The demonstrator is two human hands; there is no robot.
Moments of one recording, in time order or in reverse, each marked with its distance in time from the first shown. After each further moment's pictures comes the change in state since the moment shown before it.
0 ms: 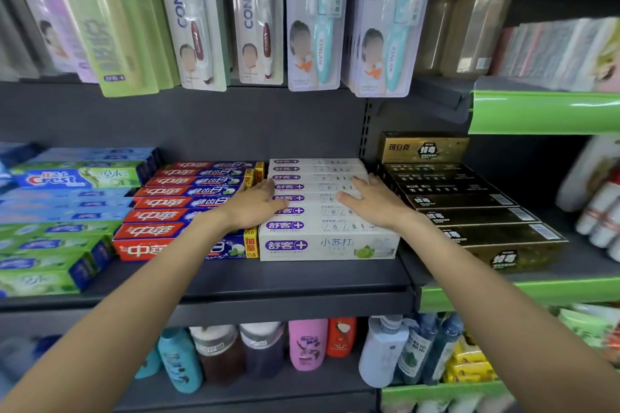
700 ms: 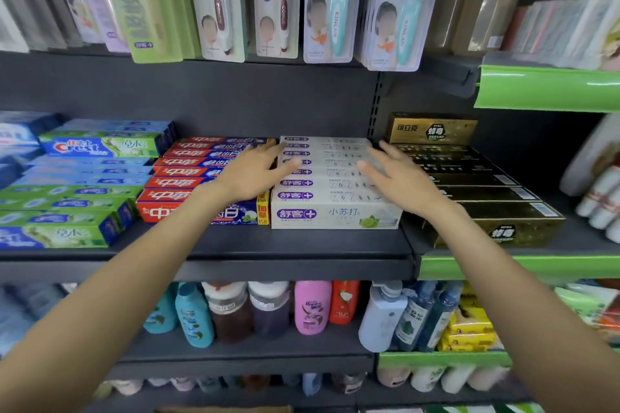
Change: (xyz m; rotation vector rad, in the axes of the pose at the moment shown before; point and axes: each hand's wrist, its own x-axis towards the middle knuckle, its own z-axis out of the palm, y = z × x) left_hand -0.019 -0.016 -0.007 0.013 0.288 0.186; right_hand -0.055 0.001 -0.021 0.014 0.210 -0.177
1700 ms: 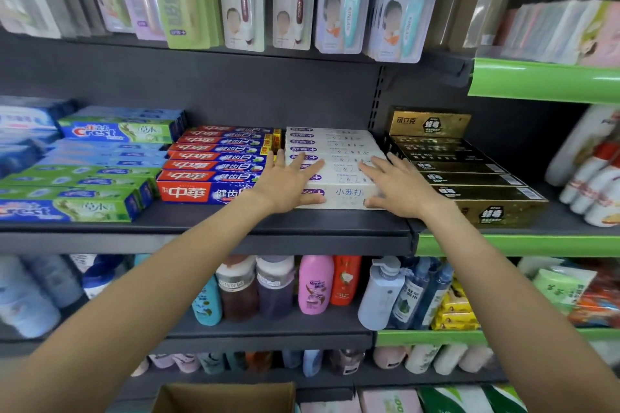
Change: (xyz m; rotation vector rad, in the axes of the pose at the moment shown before) left_hand -0.022 0.032 0.041 0.482 -0.124 0.069; right_hand -0.033 -0.011 0.009 -0.505 -0.197 -0.090
